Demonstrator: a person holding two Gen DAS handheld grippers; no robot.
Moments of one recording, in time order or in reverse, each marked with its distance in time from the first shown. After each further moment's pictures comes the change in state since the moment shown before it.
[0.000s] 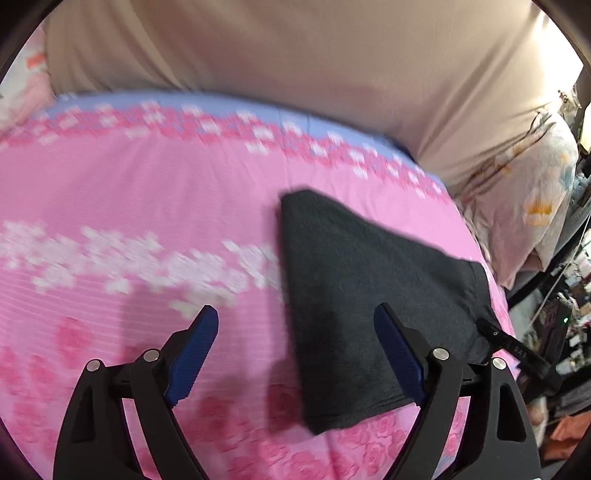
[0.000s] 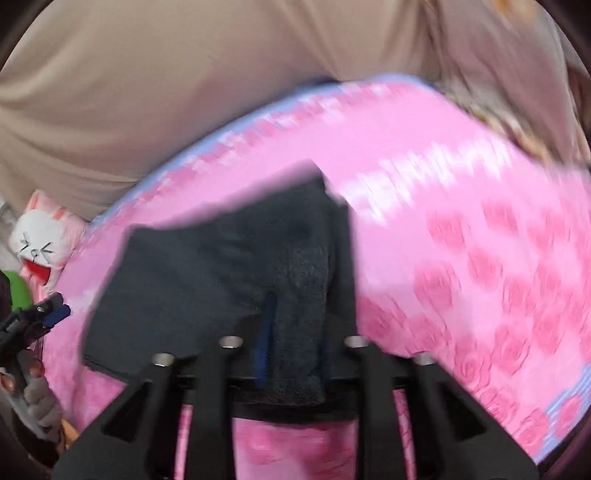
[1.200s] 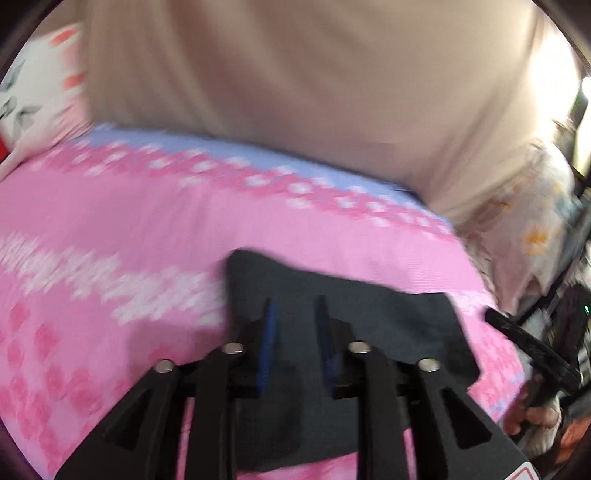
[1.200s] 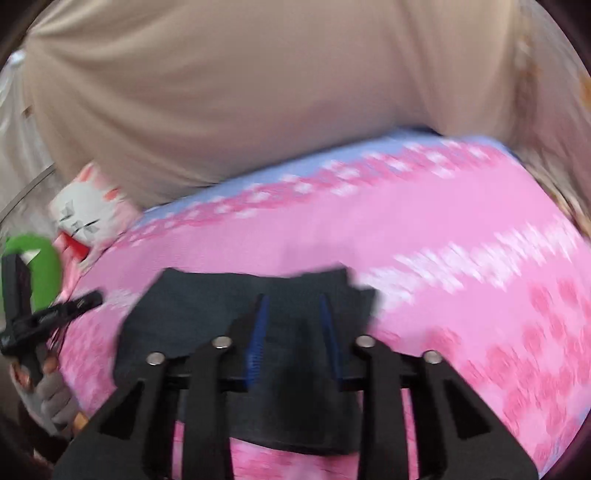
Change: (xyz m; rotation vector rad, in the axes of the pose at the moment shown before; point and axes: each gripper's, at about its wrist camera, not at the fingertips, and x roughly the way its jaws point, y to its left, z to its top) left arm -0.081 0.036 0.021 0.024 -0.186 0.018; right arm -0.005 0.171 0.009 -0.313 -0.064 0.123
